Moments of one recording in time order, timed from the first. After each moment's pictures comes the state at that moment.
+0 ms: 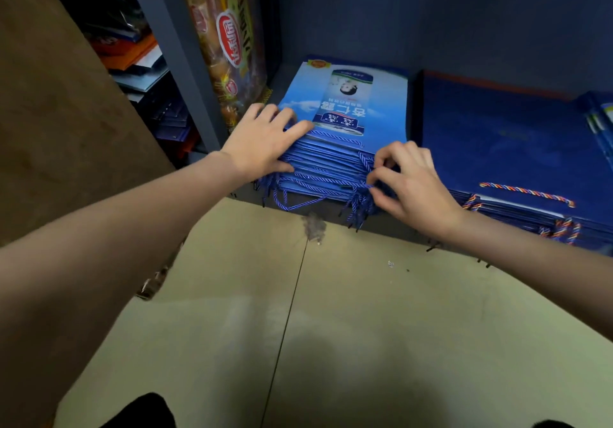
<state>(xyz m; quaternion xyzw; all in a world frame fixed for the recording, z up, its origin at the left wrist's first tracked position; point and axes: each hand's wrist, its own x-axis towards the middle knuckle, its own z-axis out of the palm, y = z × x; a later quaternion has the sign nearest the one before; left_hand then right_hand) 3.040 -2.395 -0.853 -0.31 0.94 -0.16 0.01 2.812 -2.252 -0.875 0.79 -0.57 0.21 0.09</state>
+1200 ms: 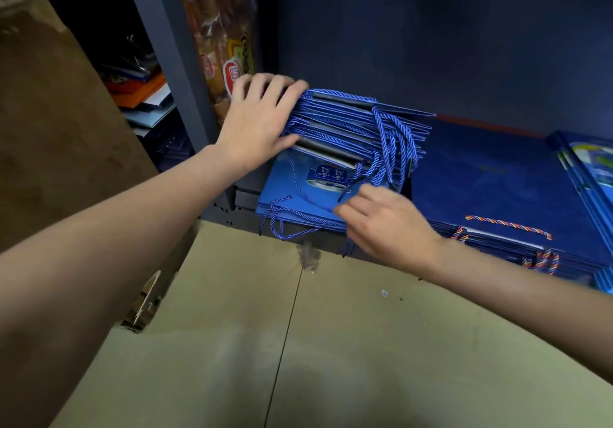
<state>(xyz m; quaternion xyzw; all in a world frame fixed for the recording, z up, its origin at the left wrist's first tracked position) 3.032 -2.421 -0.808 -0.31 0.89 -0.23 -0.26 2.847 -2.253 -0.844 0.84 -0.49 0.09 0.20</state>
